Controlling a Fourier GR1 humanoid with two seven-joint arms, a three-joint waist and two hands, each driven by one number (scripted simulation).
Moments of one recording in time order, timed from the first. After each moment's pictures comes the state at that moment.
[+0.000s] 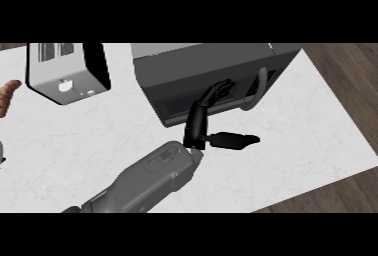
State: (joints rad) left arm -0.82 0.00 -0.86 -0.87 0.88 0.76 -0.56; right arm -0.11 -0.68 -0.28 -1.73 -0.14 0.40 -0.54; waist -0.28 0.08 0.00
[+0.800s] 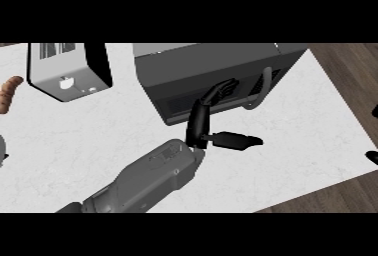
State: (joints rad) left arm -0.86 0.00 -0.90 -0.85 0.96 0.74 -0.64; right arm -0.18 -0.59 -0.23 -1.62 -0.30 0.46 -0.50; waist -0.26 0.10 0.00
